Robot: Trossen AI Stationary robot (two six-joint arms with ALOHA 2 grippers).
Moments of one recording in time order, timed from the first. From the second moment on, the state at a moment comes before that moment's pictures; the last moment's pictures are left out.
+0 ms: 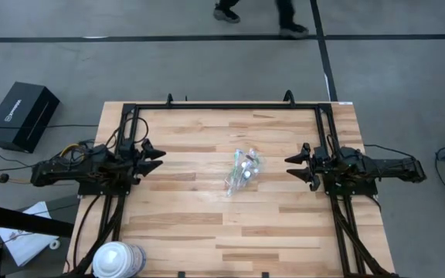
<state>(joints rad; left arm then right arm) 0.05 0.01 0.01 0.28 -0.02 -0.45 0.02 0.01 0.01 0.02 0.03 0.31</state>
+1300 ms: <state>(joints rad) 0.05 0.26 0.01 0.30 -0.01 -0.45 0.02 0.01 0.01 0.02 0.03 0.31</state>
